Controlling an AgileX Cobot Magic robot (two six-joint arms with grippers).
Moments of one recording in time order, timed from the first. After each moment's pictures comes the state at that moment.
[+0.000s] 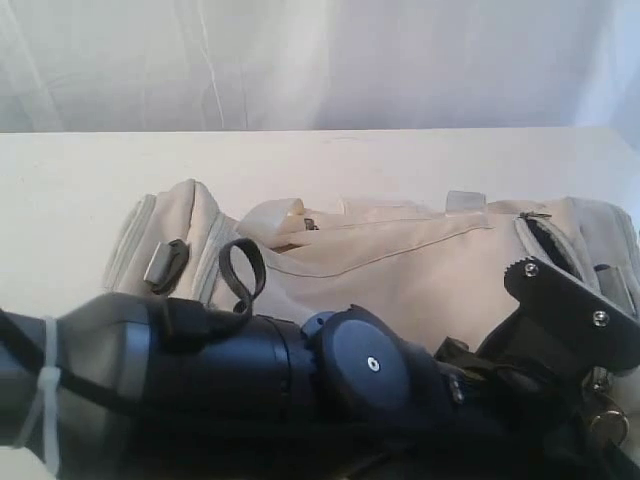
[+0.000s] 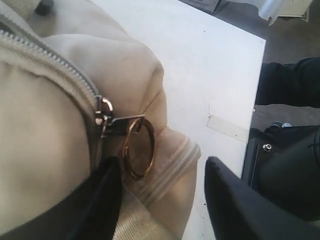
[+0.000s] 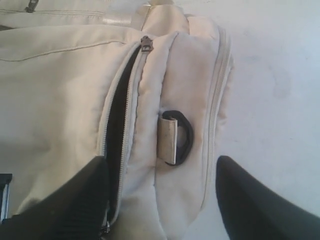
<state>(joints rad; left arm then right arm) -1.16 1.79 -1.16 -1.38 0.09 1.15 -0.07 0.85 -0.93 0.13 1.06 -0.11</state>
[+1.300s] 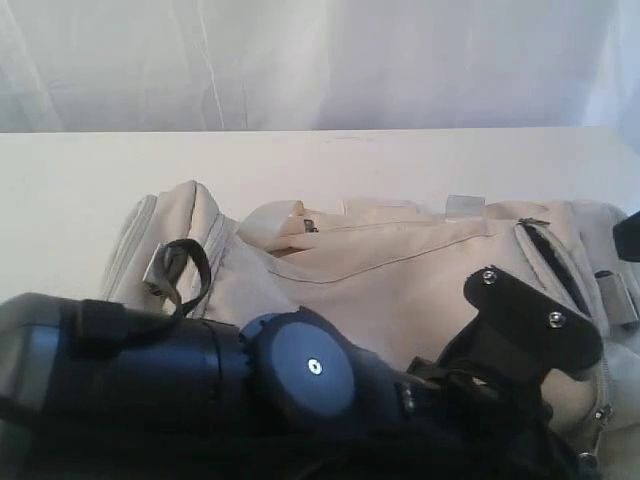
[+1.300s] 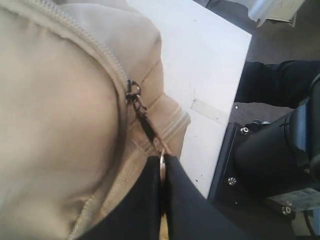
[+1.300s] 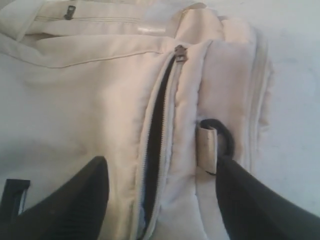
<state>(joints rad) -1.16 1.70 -1.06 -1.41 0.13 1.10 -0.07 0.85 -0.92 0.25 1.06 -0.16</state>
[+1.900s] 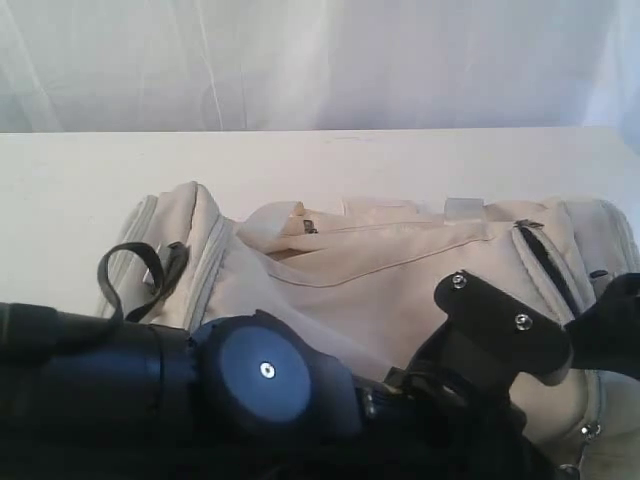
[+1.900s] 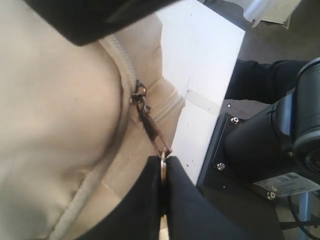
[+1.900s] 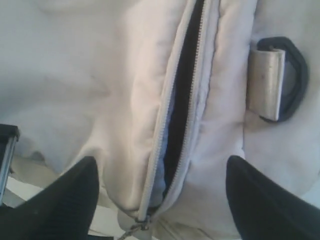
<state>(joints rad) -1.16 1.64 -1.00 -1.45 0.15 1.09 -0.07 0.87 -0.76 0.40 1.10 -0.23</state>
